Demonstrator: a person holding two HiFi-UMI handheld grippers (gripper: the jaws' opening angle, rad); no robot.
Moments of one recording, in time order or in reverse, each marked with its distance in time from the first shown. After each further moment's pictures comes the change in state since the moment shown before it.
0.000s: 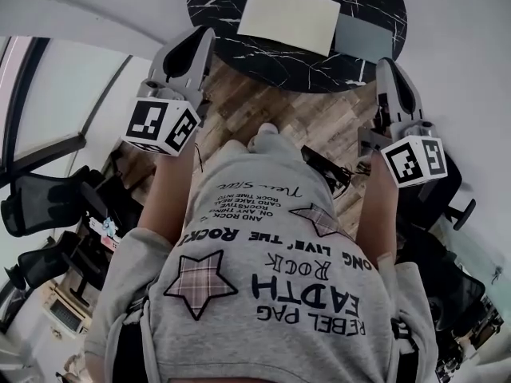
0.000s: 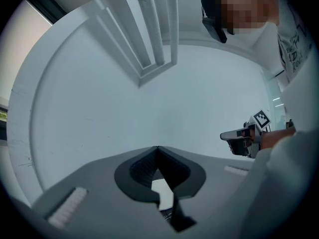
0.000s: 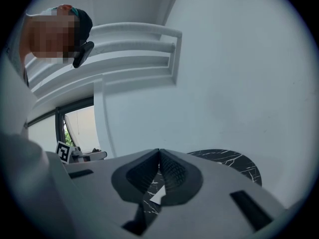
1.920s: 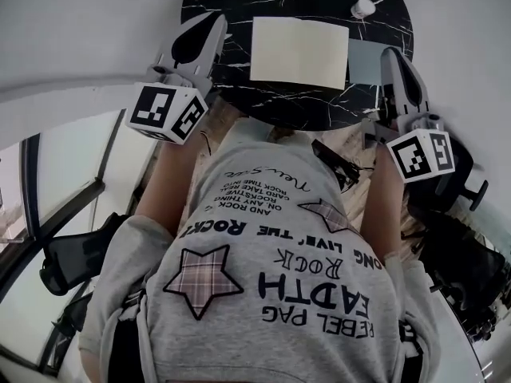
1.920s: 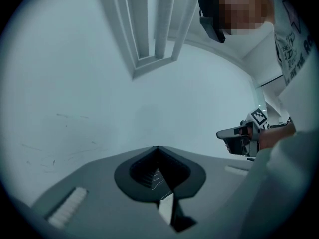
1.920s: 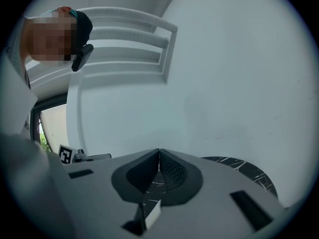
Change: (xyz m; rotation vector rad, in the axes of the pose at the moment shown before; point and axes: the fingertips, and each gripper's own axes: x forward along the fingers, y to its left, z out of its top) left arm 0.154 0.117 0.015 -0.002 0.013 -0.221; right arm 0.148 -0.028 0.022 0.017 -0.042 -0.169
